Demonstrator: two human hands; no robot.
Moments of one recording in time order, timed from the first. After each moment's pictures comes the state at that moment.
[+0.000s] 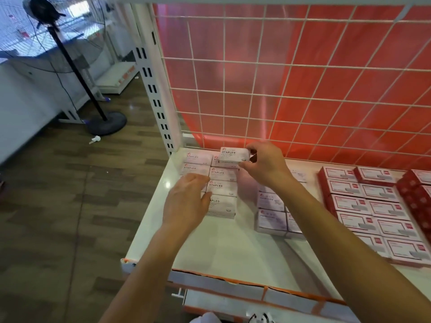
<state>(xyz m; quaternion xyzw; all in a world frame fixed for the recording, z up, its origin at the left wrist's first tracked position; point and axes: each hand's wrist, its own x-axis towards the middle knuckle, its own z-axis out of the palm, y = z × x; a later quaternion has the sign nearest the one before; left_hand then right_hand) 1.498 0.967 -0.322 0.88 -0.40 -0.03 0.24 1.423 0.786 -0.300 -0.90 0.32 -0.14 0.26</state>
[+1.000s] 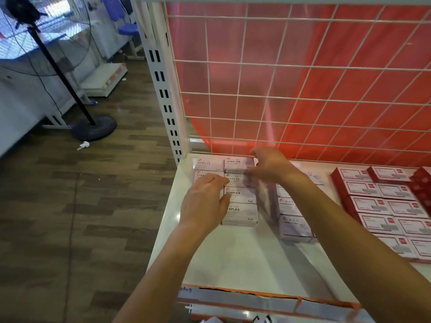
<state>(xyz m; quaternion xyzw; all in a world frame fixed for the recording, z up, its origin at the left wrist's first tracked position) 1.529 0.961 -0.329 0.84 -0.47 -0.05 0.25 1.460 0.788 -0.298 -0.91 0.36 0.01 0.21</state>
